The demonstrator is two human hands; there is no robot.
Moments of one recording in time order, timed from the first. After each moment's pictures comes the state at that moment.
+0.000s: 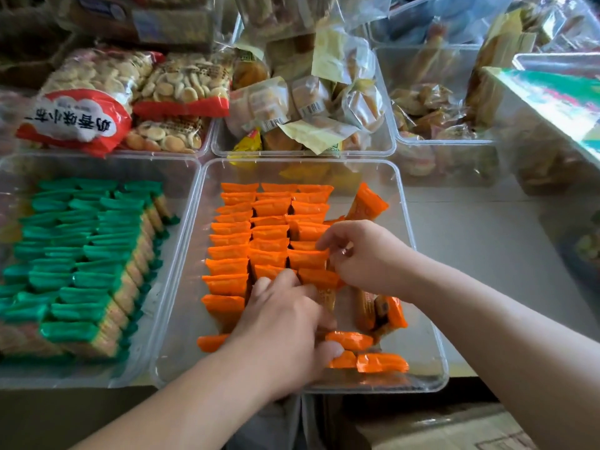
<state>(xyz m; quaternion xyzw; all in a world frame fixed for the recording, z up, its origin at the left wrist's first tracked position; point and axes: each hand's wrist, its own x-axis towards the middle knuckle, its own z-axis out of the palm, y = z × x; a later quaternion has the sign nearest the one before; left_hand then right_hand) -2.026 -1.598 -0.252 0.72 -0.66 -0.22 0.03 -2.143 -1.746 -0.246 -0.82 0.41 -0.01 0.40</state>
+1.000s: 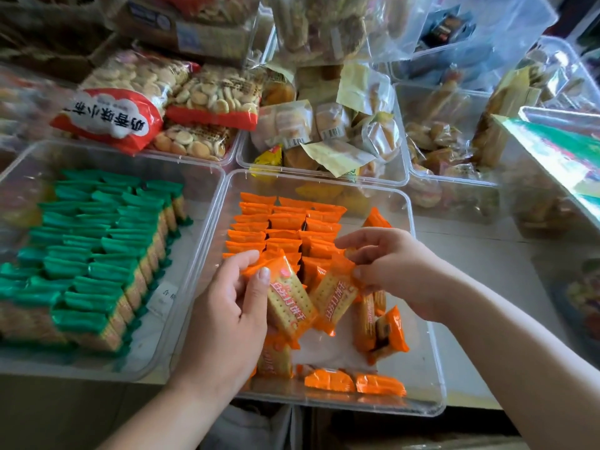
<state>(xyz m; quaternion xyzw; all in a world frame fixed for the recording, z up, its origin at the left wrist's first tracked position) -1.998 -1.565 -0.252 0.77 -0.29 -0.25 0.52 -2.147 -1.755 -0.218 -0.66 0.47 -0.03 0.58</state>
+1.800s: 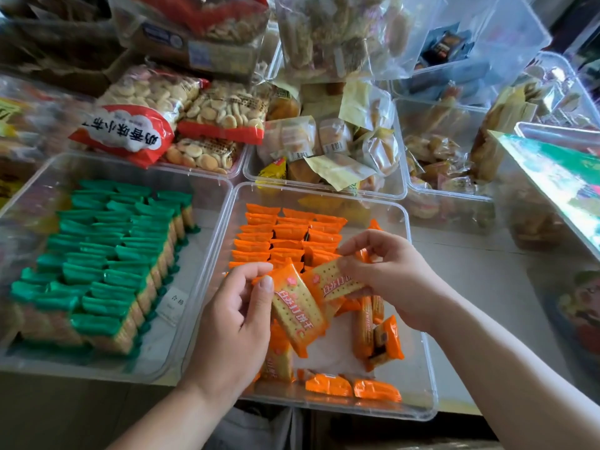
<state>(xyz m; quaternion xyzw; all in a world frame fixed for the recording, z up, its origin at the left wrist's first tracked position) -2.000 -1.563 -0.247 0.73 -0.30 -0.26 0.55 -2.144 -1.743 -0.207 -0.63 0.48 -0.13 0.59</state>
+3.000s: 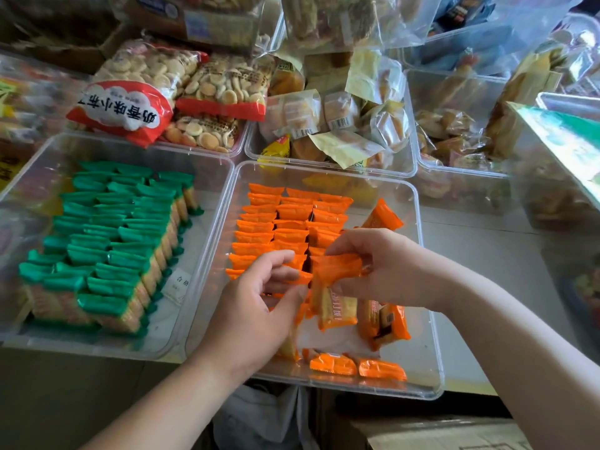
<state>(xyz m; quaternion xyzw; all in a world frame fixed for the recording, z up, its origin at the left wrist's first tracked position) -2.001 -1.568 -0.259 0.72 -0.33 -0.34 0.50 -2.143 -1.745 -0.197 -0.84 0.34 0.08 0.41</state>
